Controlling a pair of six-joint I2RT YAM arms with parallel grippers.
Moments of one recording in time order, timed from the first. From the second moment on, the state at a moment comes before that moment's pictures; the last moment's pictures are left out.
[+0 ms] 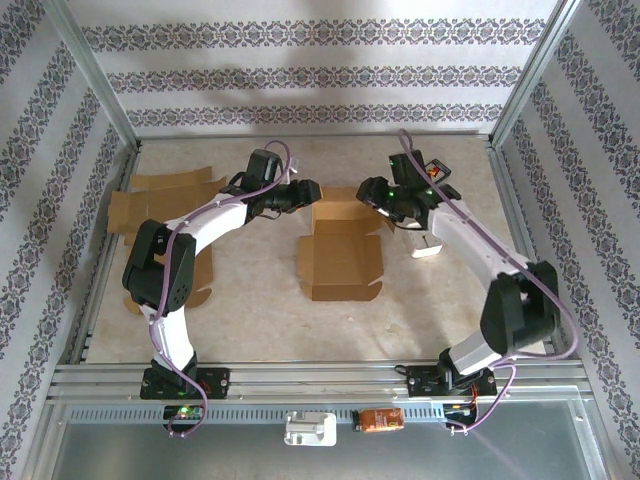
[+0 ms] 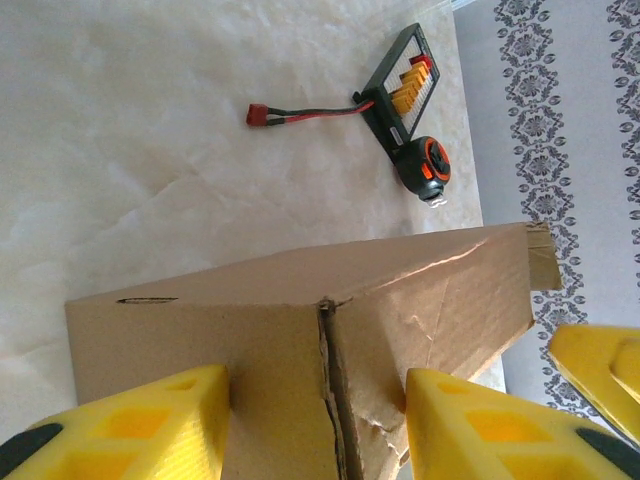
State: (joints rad) left arm -0.38 1.87 1.34 -0.12 0.55 -0.71; right arm 0.33 1.50 1.19 -0.52 -0.17 0.80
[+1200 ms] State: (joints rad) left arm -0.39 1.87 1.34 -0.14 0.53 -0.70; right arm 0.32 1.76 0.85 0.27 -0.06 0.62
